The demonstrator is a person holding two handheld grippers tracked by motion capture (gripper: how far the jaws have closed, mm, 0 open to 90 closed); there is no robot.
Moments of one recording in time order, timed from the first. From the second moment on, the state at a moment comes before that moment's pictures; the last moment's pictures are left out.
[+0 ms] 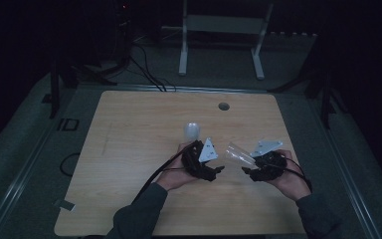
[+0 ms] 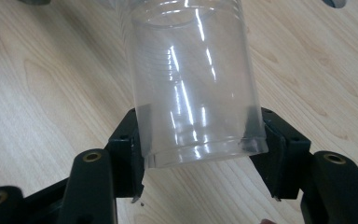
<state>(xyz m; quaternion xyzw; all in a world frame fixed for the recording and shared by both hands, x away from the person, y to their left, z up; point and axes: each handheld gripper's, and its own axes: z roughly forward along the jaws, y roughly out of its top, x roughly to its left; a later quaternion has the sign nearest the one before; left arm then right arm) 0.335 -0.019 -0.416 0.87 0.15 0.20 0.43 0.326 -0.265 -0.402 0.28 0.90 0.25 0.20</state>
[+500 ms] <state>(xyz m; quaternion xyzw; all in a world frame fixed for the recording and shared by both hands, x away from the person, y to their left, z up) 0.335 -0.021 -0.416 0.87 0.16 0.19 0.43 0.317 -0.268 -0.403 0.31 0.87 0.31 0.23</state>
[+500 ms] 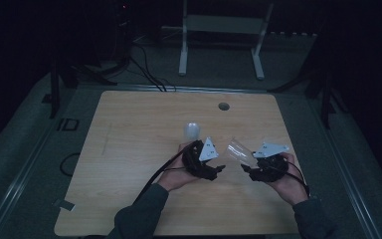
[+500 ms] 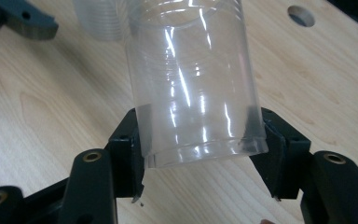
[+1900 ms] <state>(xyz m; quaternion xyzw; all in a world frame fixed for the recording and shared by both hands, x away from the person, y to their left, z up) 0.335 -0.029 -0.414 0.86 0.18 0.16 0.45 0.300 -0.256 -0.415 0.33 0.81 0.38 0.31</state>
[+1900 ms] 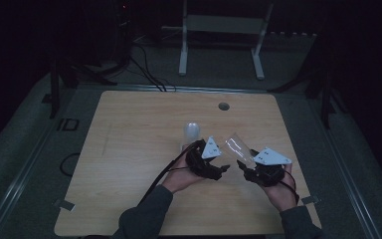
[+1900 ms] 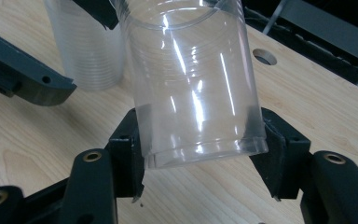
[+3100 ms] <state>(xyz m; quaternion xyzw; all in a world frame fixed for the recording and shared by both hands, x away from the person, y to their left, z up) 0.343 -0.029 -0.410 0.83 0.22 0.14 0.49 0.299 -0.259 -0.421 0.38 0.74 0.47 0.31</state>
